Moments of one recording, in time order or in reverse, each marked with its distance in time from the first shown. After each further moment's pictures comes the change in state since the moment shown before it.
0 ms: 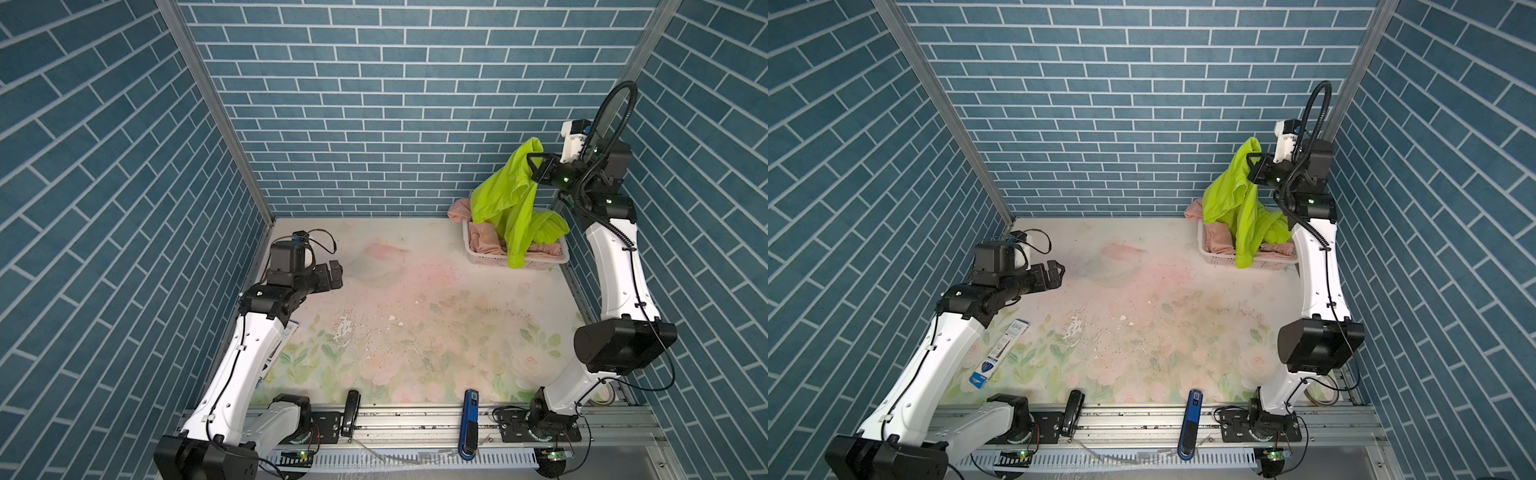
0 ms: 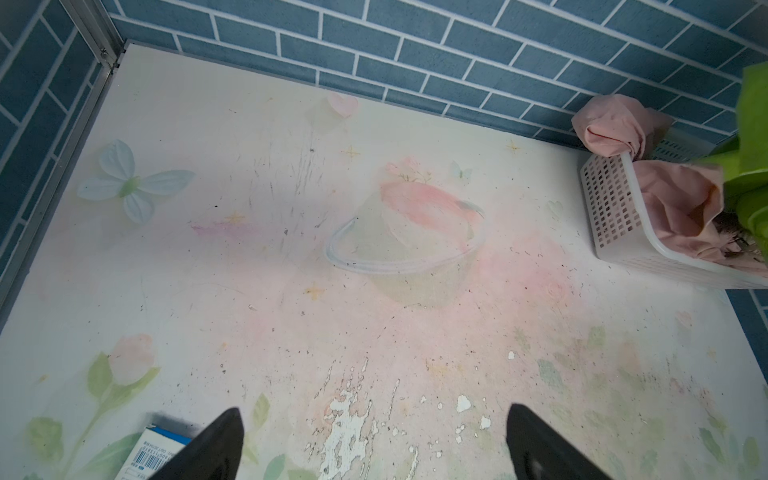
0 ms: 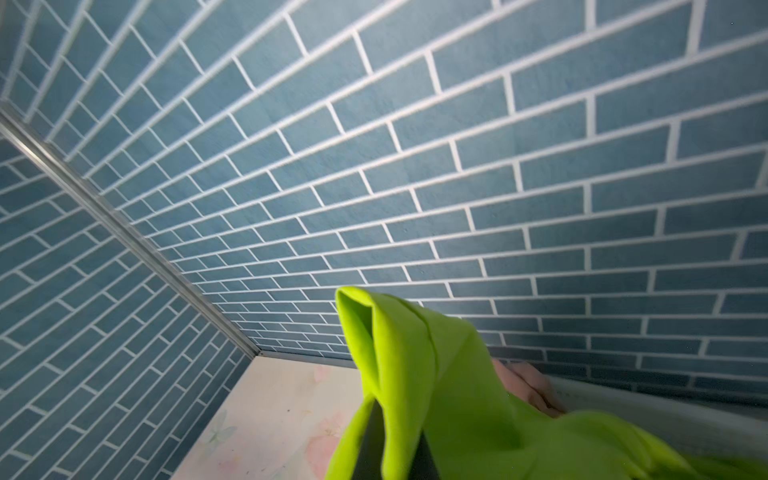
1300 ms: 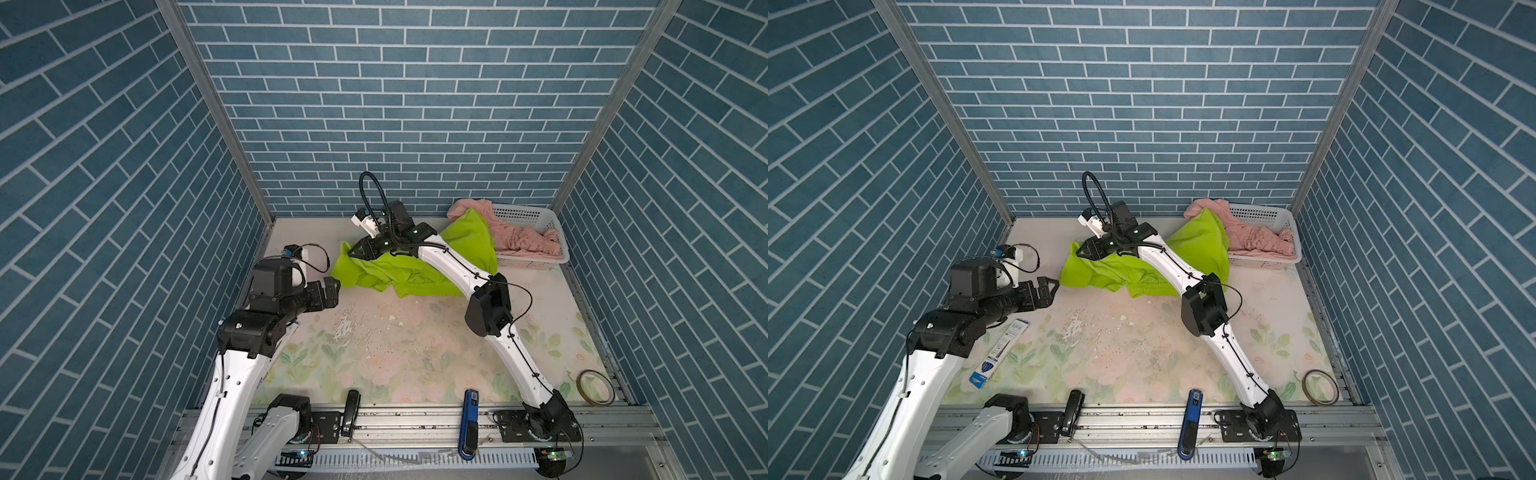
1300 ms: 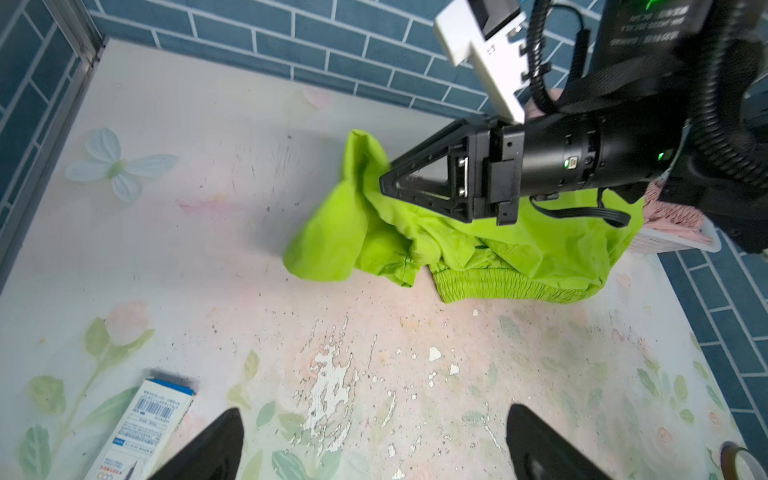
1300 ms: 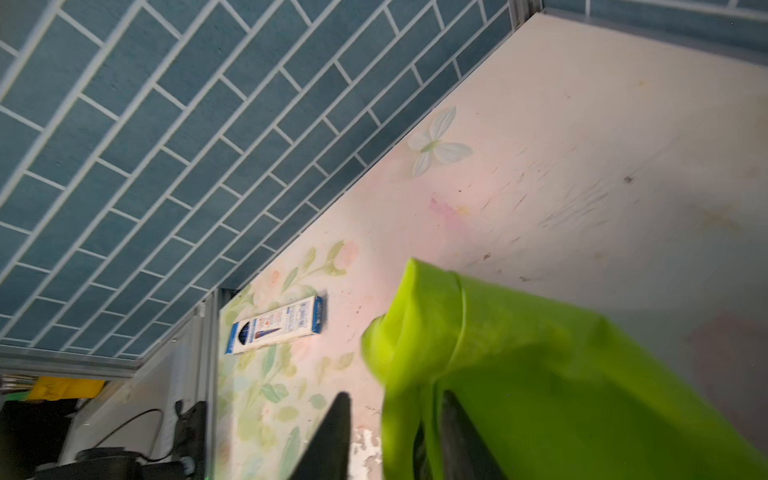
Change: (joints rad) left arm -0.001 -0.189 -0.031 -0.158 0.078 -0.003; right arm 0.776 0.804 0.449 -0.201 -0.103 -0.179
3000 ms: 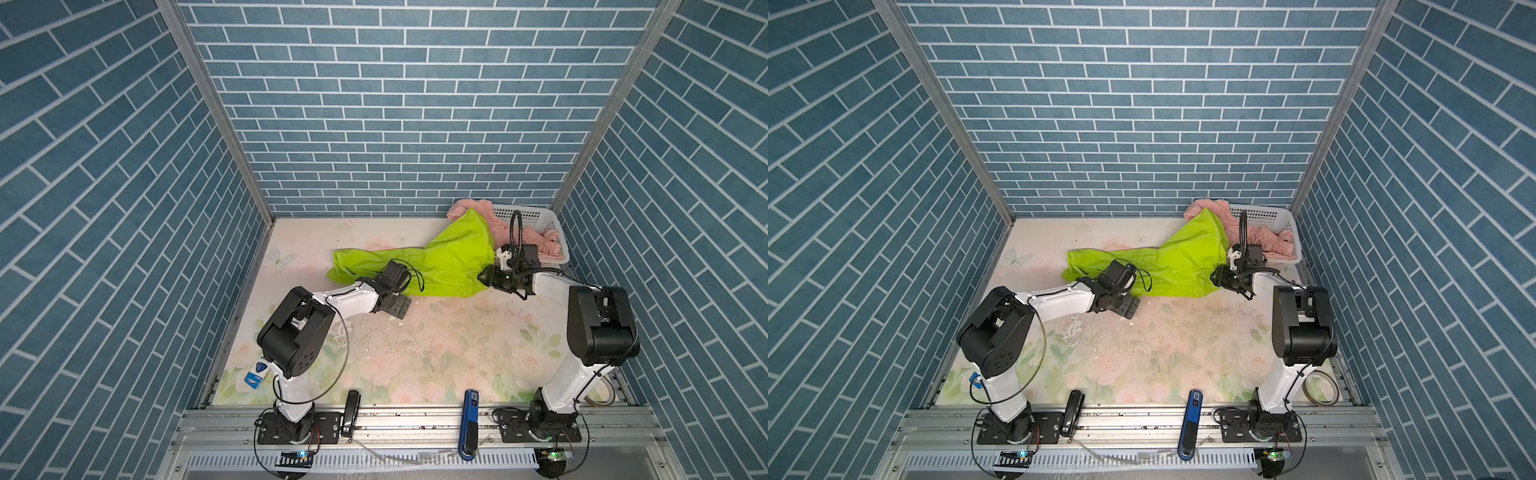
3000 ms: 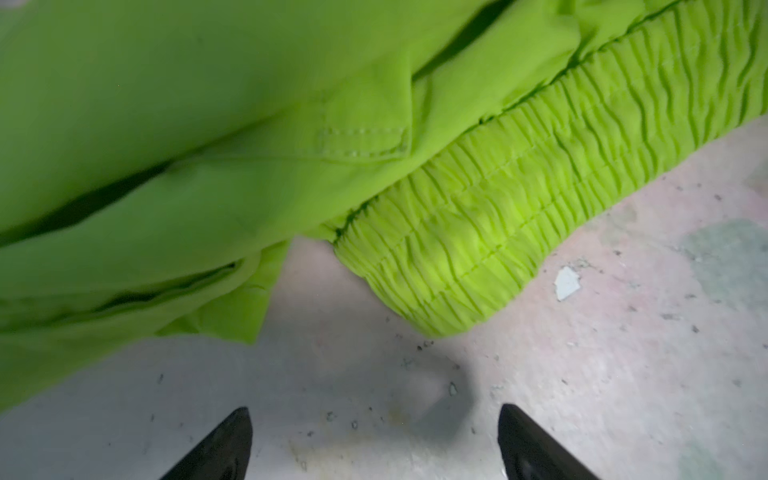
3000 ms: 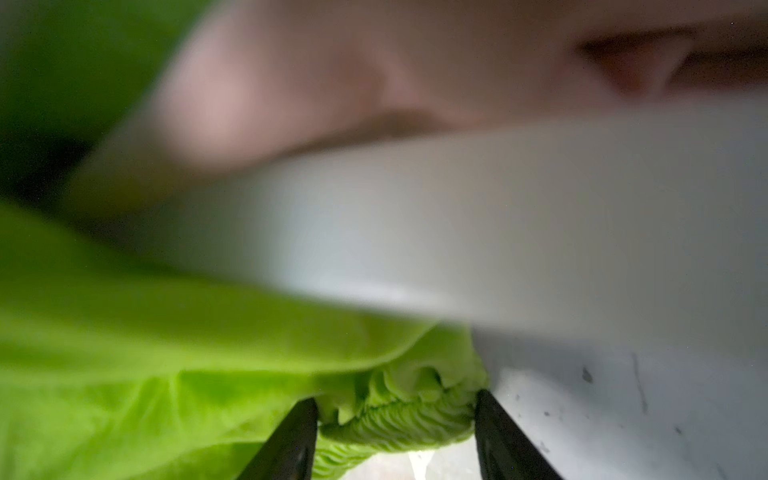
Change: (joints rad) left arm -0.510 0.964 0.075 0.499 -0.329 0.161; right arm -0.698 -0.733 -1.514 0.466 0.241 0.105
